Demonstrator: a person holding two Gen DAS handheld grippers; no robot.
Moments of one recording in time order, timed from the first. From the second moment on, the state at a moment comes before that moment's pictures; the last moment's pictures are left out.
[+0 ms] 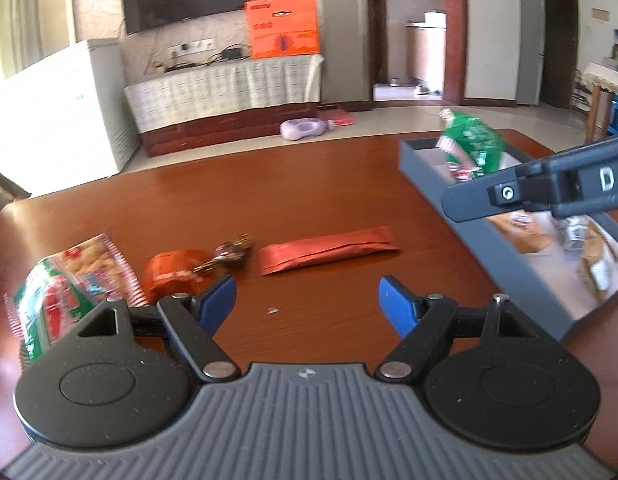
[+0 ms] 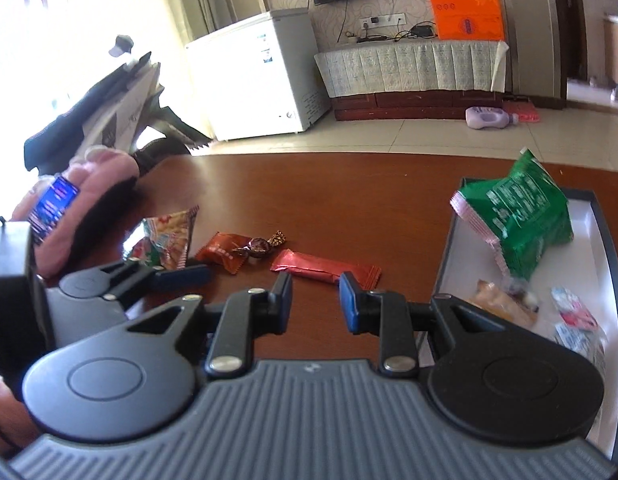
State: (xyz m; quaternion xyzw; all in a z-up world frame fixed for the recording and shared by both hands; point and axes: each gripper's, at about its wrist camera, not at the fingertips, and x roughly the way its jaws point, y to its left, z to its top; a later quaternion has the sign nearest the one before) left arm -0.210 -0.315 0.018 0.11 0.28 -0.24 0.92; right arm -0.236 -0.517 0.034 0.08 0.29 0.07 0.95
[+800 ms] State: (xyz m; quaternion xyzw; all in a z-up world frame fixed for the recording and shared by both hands) left arm -0.190 -0.287 0.022 0.11 0.29 -0.21 0.93; right arm -0.127 -0.459 -0.013 -0.18 0.37 0.11 0.90
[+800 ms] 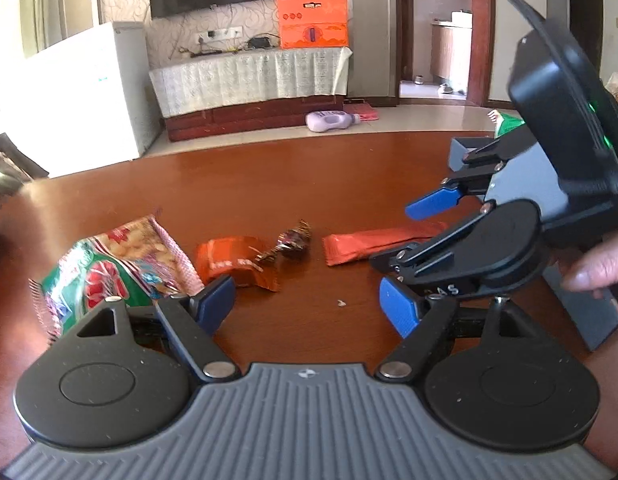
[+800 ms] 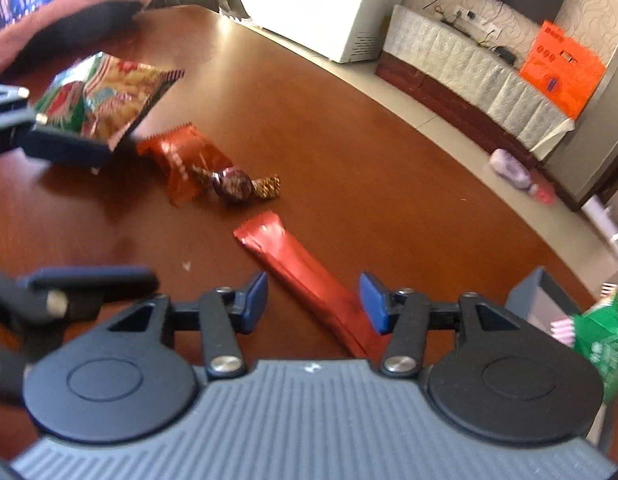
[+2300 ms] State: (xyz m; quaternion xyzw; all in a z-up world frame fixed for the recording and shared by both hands) left arm -0.095 -0.311 -0.011 0.08 0.33 -0.23 0.91; right arm -0.212 -0.467 -0.009 -0.07 0.45 0.05 0.89
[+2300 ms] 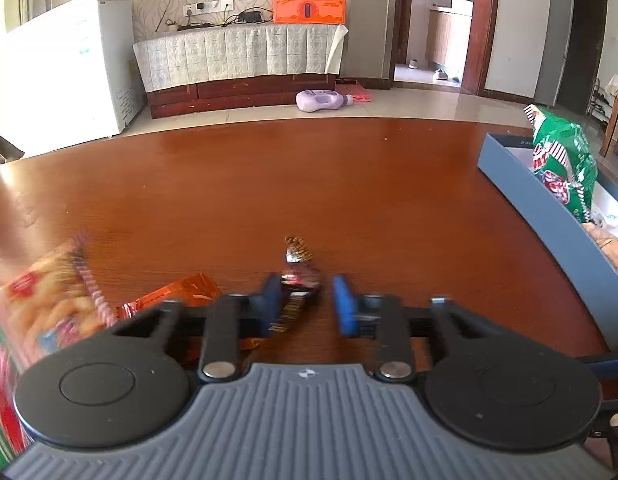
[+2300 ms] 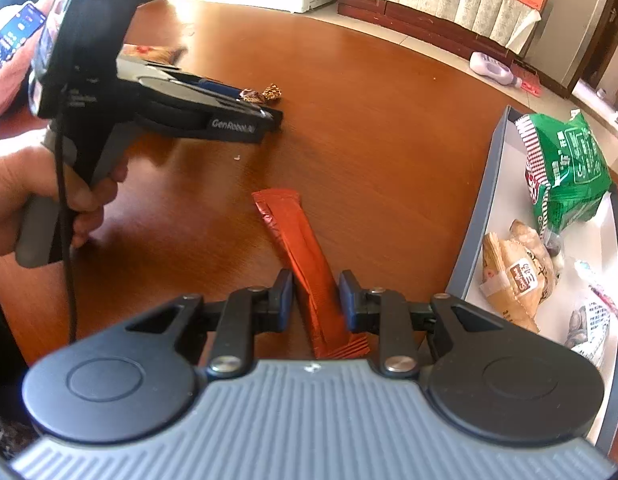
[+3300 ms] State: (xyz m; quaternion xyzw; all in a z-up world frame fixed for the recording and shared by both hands) left arm -0.164 -0.327 0.048 0.13 0.27 -0.21 0.93; right arm -0.245 -0.474 0.000 -0.03 0.43 0.06 0.90
